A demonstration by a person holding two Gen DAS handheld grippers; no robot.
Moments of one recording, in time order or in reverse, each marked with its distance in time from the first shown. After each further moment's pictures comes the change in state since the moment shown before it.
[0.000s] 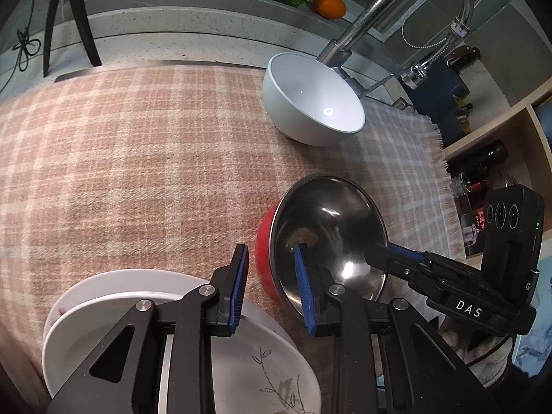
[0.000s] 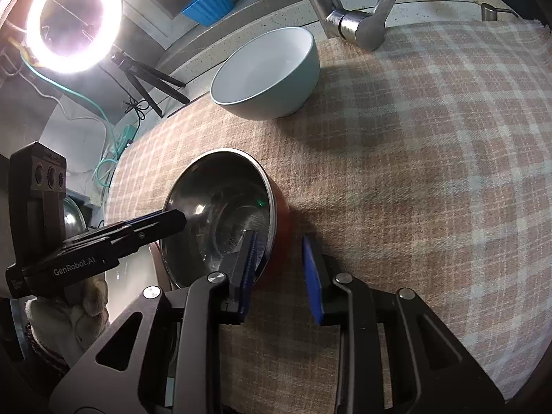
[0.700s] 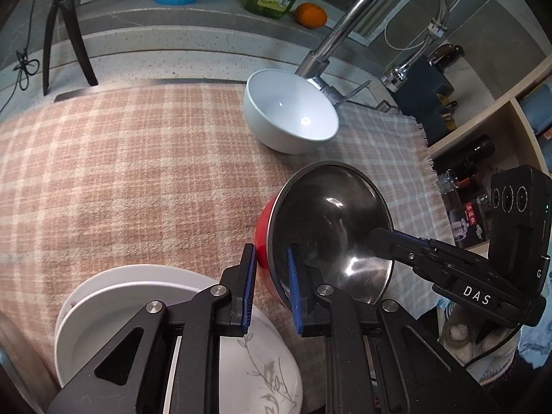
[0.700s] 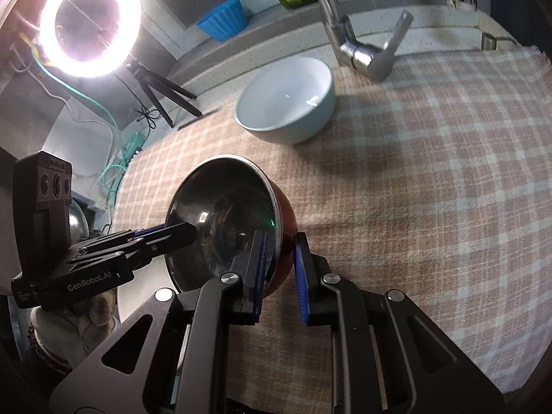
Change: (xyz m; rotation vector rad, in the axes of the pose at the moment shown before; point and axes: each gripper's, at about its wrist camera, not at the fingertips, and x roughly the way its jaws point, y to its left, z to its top) left arm -0.026 -0.010 -0.002 0.041 -0.035 -0.018; right arm -0.027 0.023 0.009 -0.041 -0.055 -0.020
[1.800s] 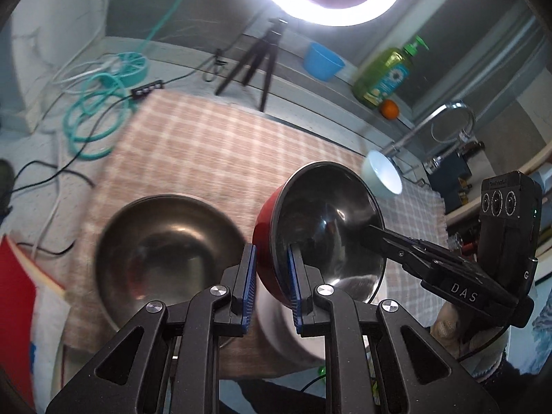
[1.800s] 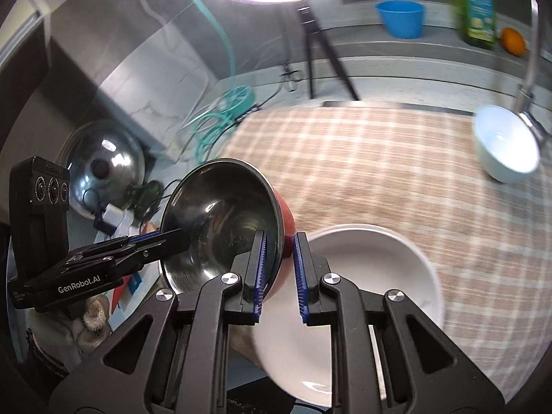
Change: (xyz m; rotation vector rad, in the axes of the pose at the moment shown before) left arm -0.171 0.141 -0.096 -0.280 -0.234 0.104; right arm 0.043 0.234 -0.036 -0.319 0.053 0.145
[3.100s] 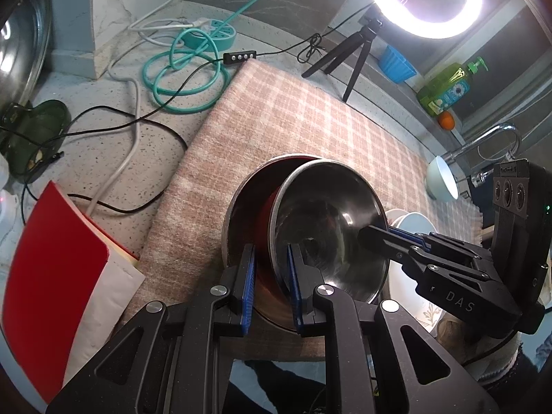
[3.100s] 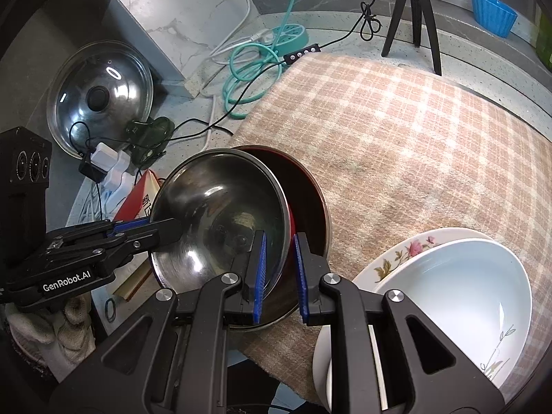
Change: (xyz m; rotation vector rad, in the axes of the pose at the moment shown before) left arm -0.005 0.093 -0.026 -0.116 0.042 0.128; right arm 0.101 0.076 -0.009 -0.168 0.187 -0.011
